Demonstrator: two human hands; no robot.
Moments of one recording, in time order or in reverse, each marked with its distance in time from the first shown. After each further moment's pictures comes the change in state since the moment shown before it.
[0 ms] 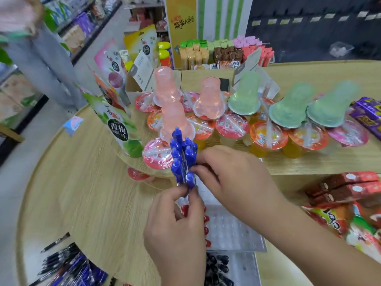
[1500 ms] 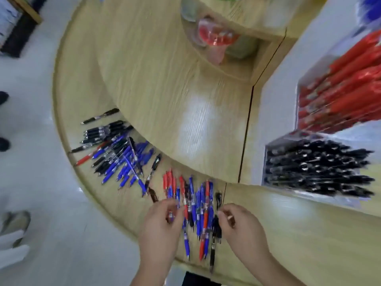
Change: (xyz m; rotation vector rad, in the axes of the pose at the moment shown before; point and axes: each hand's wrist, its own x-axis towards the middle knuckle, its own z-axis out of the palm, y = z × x) left_hand -0.097 -0.326 -0.179 0.440 -0.431 -0.441; right_hand -0.296 -0.069 0.280 0.201 -0.636 0.584
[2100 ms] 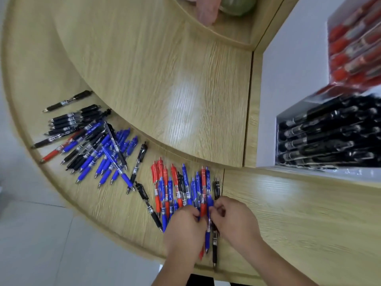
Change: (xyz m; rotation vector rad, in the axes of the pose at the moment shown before) left_hand 0.009 -0.037 0.087 0.291 -0.378 -0.103; right_hand 0.021 0.023 0.061 -0.095 -0.026 0.180
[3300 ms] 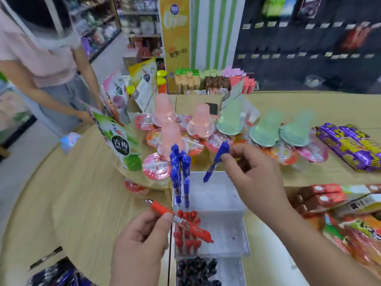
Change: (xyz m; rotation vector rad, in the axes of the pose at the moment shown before) left_hand -0.155 0.325 -0.218 -1.078 0.261 0.485; right_hand -0.026 -0.061 -0.488 0.482 0.853 -0.583
